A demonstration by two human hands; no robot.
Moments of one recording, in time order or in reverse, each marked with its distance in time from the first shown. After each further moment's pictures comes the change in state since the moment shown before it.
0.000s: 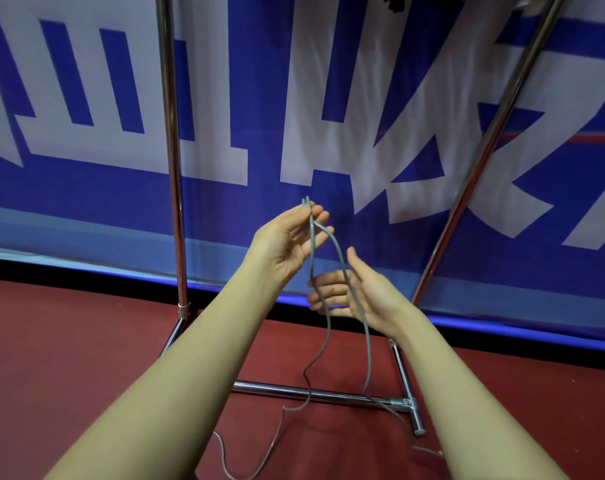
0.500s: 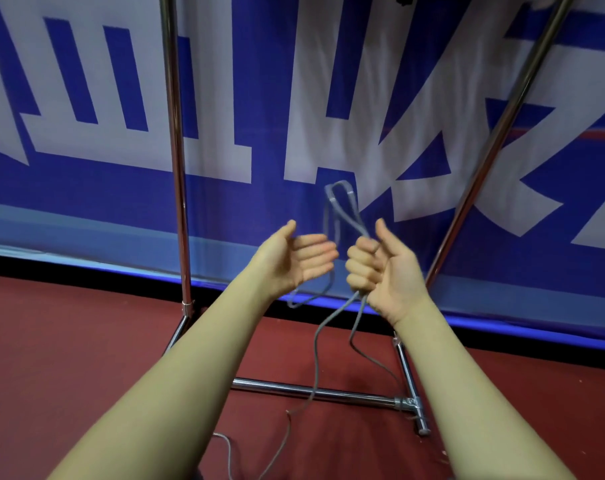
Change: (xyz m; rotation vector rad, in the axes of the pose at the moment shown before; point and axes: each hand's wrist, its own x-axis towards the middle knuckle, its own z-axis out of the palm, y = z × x) left_hand 0.014 -0.005 -0.029 0.281 -0.005 -0.304; right_hand -0.009 -0.025 0.005 0.677 -0.039 -0.254
